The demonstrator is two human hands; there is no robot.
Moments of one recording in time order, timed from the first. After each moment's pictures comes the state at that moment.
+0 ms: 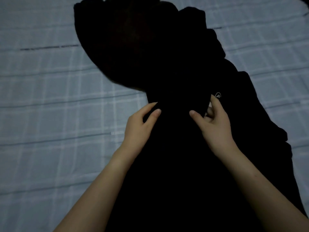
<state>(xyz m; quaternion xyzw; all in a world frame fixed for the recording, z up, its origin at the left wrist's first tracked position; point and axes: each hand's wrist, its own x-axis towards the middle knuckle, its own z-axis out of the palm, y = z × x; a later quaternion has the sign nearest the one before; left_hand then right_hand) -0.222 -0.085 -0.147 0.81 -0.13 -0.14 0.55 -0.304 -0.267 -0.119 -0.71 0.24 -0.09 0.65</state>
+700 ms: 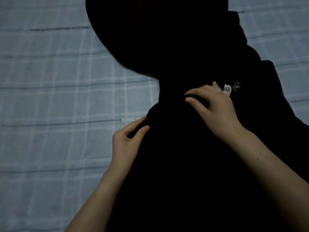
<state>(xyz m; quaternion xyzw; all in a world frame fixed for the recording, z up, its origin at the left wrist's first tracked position) -0.271 -0.019 -0.176 0.78 0.00 -0.09 0.62 -0.273 -0.259 -0.128 -0.93 0.04 -0.08 0.35</state>
